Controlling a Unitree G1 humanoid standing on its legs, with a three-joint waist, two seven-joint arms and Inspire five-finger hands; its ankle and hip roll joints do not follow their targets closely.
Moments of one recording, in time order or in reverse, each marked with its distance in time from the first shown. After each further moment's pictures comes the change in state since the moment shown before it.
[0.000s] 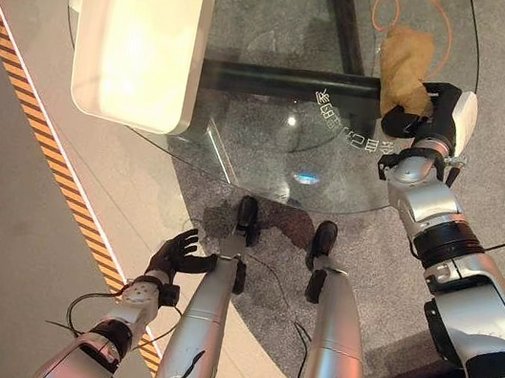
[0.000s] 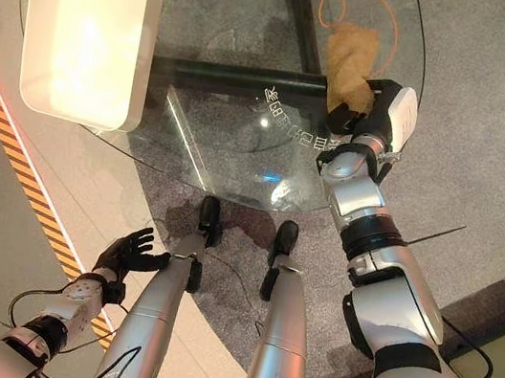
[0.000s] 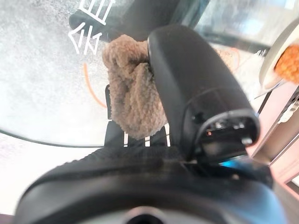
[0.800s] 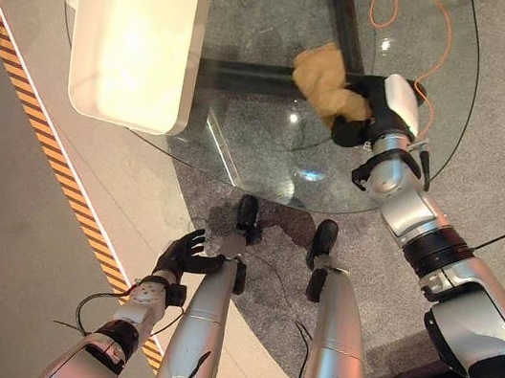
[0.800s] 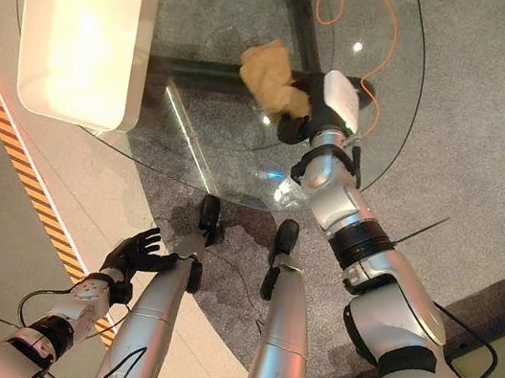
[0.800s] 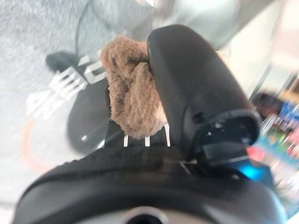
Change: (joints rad) left arm 0.000 -0.030 0.000 -0.032 0.001 0.019 0.000; right arm 0.028 0.011 0.196 -0.150 -0.243 -0.039 0.262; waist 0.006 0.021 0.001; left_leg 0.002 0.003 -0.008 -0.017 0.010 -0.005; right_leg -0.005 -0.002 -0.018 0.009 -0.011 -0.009
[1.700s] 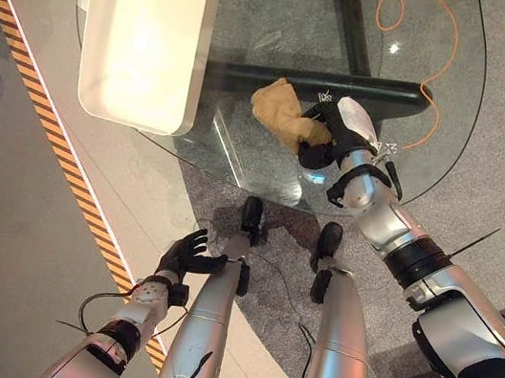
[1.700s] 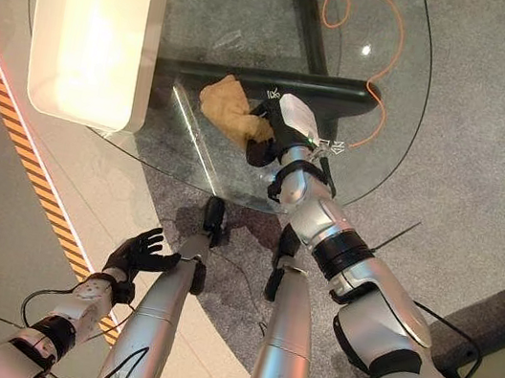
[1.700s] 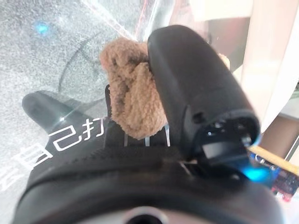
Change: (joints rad) left arm 0.000 -0.004 0.000 -0.013 0.001 0.012 0.003; right arm 0.040 0.040 0.063 -0.049 -0.062 -0.006 0.113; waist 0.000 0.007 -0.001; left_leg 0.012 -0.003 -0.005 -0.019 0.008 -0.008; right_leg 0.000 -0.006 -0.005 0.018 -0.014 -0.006
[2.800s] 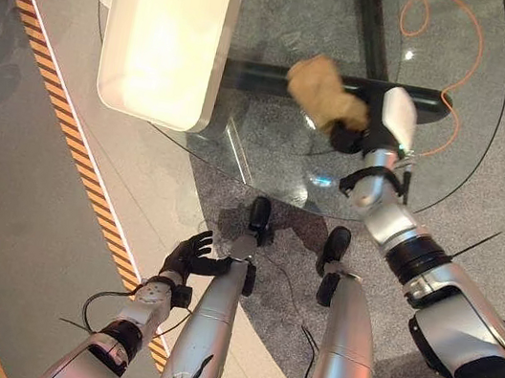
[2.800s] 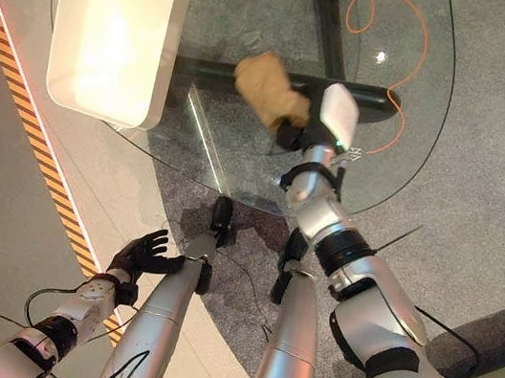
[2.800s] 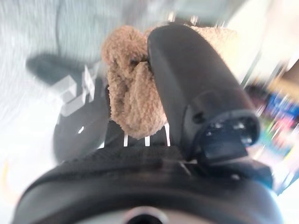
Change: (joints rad) left arm -0.002 0.001 -0.038 -0.005 -0.011 -0.015 -0.003; right arm -0.050 -0.022 -0.134 0.178 0.159 -0.038 -0.458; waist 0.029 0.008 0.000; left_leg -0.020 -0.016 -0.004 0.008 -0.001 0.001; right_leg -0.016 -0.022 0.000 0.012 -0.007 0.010
